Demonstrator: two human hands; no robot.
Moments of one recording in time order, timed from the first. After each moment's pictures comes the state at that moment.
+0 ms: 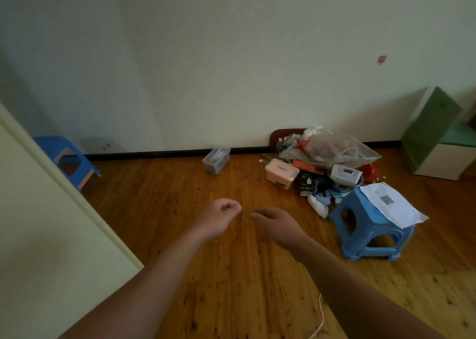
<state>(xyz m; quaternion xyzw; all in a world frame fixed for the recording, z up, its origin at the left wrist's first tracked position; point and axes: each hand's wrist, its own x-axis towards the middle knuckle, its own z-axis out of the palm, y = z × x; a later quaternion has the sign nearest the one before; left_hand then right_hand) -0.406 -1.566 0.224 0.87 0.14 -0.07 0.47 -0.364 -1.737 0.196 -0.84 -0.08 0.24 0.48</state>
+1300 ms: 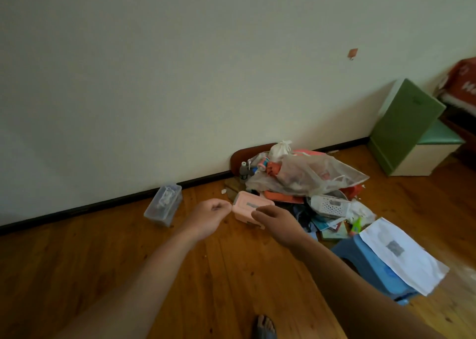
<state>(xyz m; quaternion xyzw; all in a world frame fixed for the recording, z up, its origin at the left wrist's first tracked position) 0.157 -1.523 0.179 0.87 0.08 -0.15 0.47 0.148 -1.717 0.159 -0.82 0.05 0.20 0.53</state>
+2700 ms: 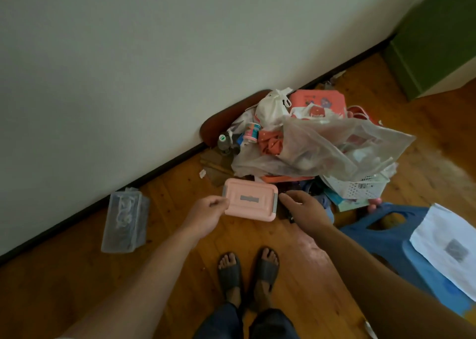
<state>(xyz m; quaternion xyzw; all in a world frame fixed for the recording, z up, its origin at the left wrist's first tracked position) 0.619 -1.540 -0.041 0.80 0.15 -0.39 0.42 0.564 -1.770 -0.064 -0.80 0.32 0.23 0.45</state>
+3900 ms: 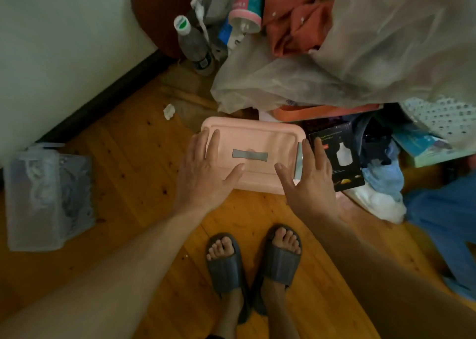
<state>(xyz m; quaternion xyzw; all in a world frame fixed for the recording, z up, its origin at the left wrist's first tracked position) 0.651 -1.581 -0.451 0.97 -0.10 -0.21 0.08 0.574 -1.774 -0.454 -0.90 0.27 0.16 0.30</state>
